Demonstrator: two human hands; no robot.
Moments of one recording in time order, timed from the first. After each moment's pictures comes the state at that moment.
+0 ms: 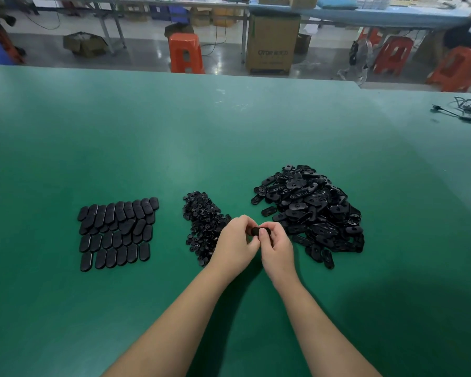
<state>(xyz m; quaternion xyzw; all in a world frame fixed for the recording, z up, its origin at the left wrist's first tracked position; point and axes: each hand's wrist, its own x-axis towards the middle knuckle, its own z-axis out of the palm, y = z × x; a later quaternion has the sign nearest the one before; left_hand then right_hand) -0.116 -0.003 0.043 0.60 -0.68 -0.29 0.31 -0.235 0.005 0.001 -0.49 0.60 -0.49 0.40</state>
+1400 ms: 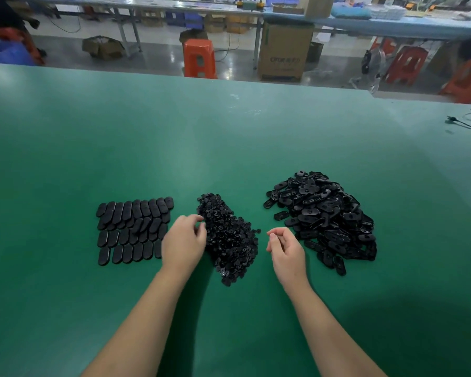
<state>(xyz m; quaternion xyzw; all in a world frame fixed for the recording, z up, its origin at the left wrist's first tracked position) -0.005 -0.003 0.030 0.74 -0.59 -0.11 0.30 -0.233 0.013 0.013 -0.51 0.61 -0.45 0.40</state>
